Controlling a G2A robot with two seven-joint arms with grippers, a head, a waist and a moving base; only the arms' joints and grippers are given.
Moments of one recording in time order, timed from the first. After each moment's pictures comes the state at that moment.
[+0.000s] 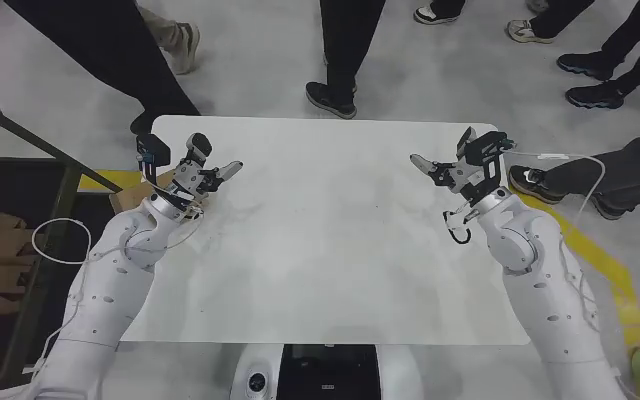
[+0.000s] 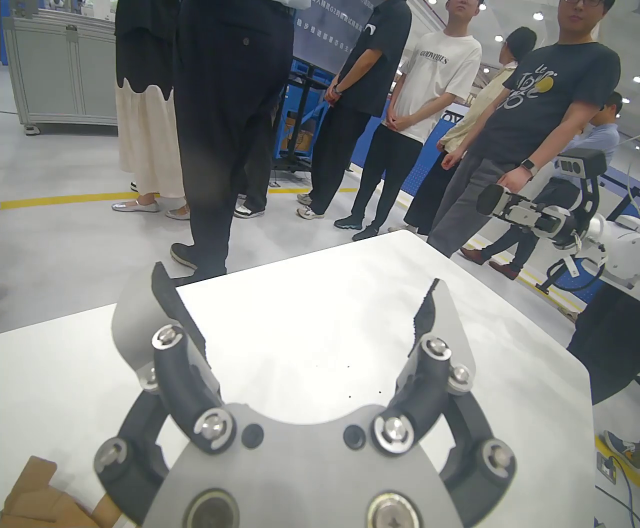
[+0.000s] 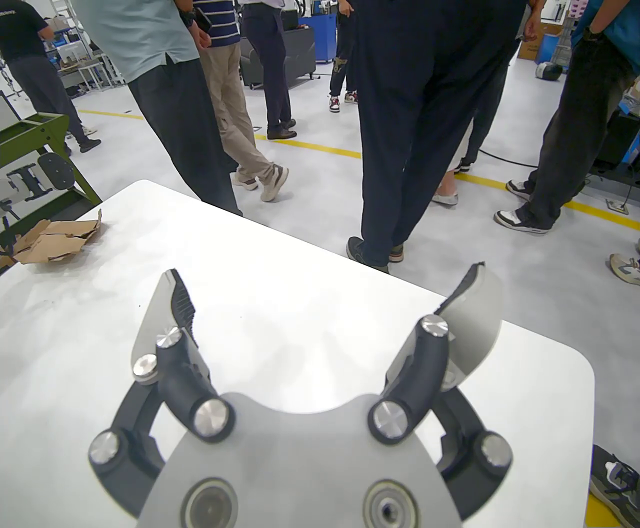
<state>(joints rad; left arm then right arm) 1.30 -0.97 -1.42 -1.39 0.81 -0.67 0.19 -1.21 -1.11 1.34 -1.56 -1.01 -0.42 0.07</state>
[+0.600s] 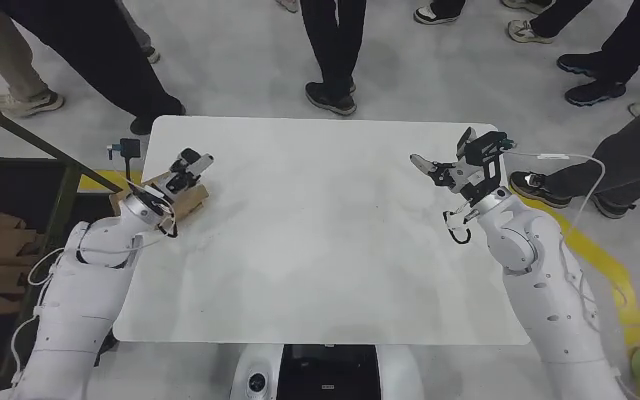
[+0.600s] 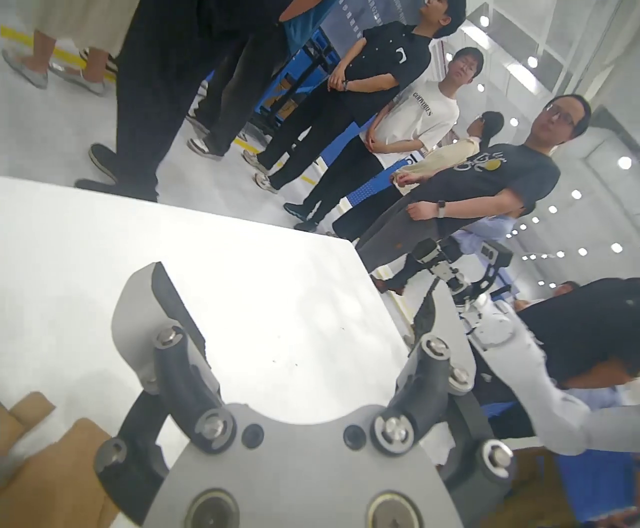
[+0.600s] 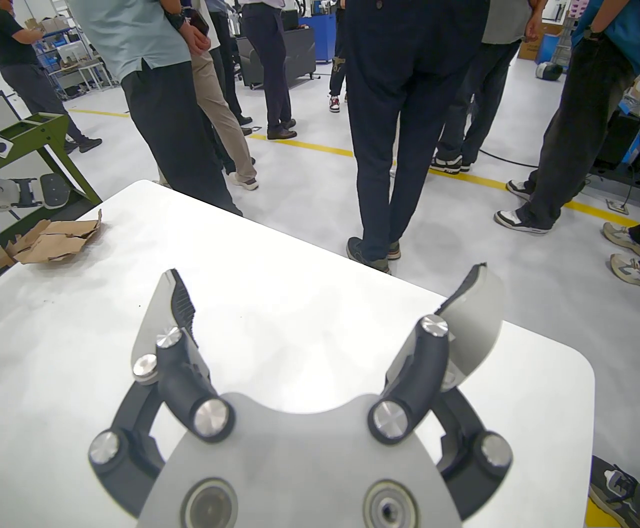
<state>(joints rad) 1.36 -0.93 -1.57 -1.40 -0.06 -0.63 -0.54 -1.21 -1.11 1.34 -1.56 -1.01 -0.42 0.07</state>
